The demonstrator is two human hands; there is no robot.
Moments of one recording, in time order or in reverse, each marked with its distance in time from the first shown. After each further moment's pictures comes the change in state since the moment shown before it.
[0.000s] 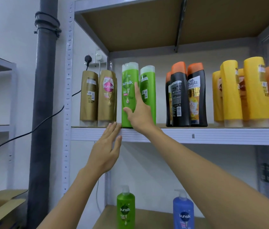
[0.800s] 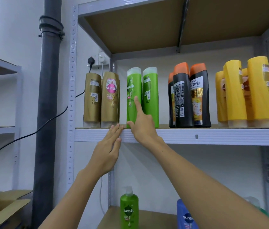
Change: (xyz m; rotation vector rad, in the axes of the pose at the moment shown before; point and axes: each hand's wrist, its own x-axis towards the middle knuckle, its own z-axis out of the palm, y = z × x) left_hand -0.002 -0.004 -0.008 -0.068 -0.040 0.031; right_hand -0.023 0.008 0.010 -0.222 -0.065 0.112
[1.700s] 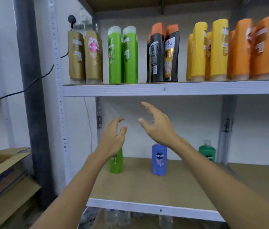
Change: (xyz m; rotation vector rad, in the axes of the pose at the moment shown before) left_hand -0.129 0.091 0.050 -0.164 -0.107 -0.227; right_hand -0.186 0.087 -0.076 0.104 -0.105 -0.053
